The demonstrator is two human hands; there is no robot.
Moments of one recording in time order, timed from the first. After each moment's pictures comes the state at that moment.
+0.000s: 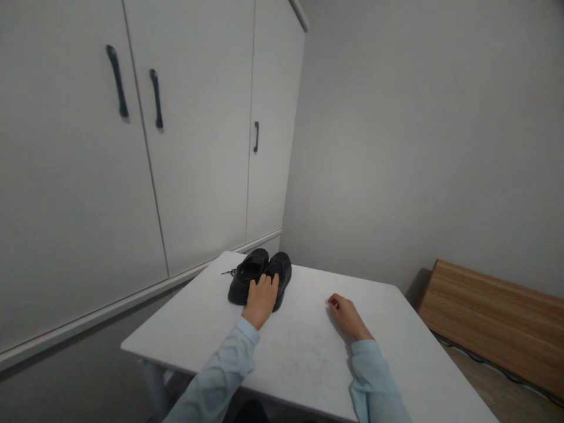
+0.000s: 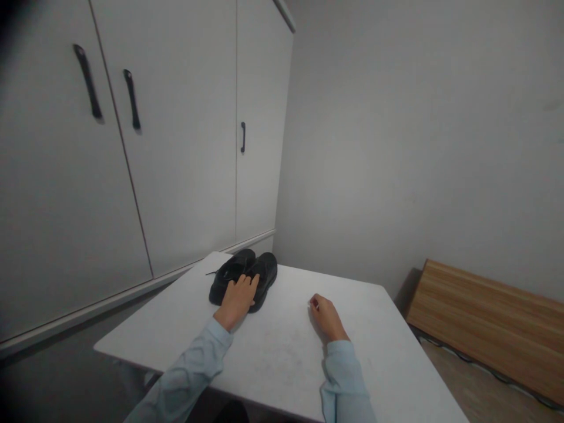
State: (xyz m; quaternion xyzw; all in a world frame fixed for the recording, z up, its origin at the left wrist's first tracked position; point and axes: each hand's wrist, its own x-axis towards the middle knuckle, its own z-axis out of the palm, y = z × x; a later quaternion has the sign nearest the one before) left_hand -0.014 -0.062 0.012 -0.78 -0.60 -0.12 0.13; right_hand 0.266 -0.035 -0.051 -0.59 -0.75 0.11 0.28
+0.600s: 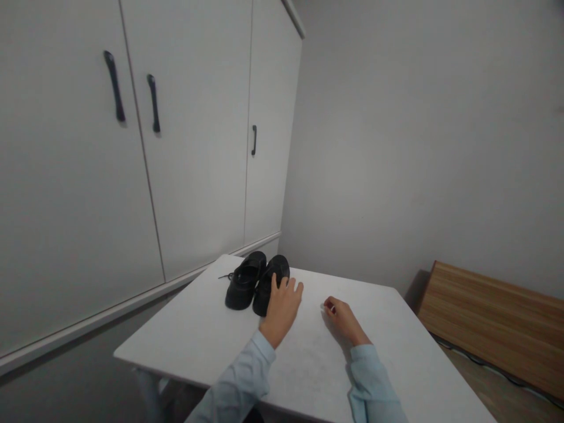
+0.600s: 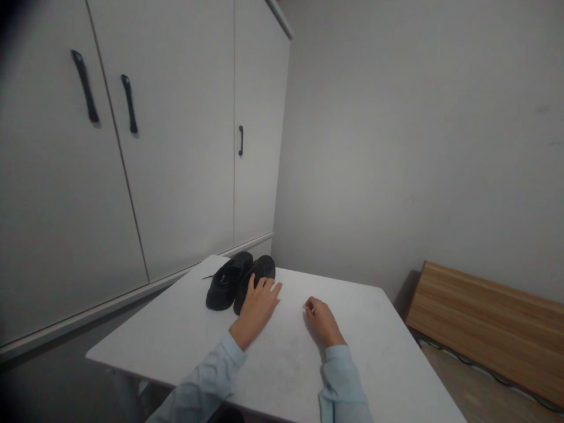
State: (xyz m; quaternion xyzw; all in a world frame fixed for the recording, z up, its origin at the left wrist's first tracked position) left_hand 0.040 -0.076 0.024 -0.81 -0.51 -0.24 0.16; right_hand 0.257 -0.039 -0.045 -0.58 -0.75 0.12 0.29
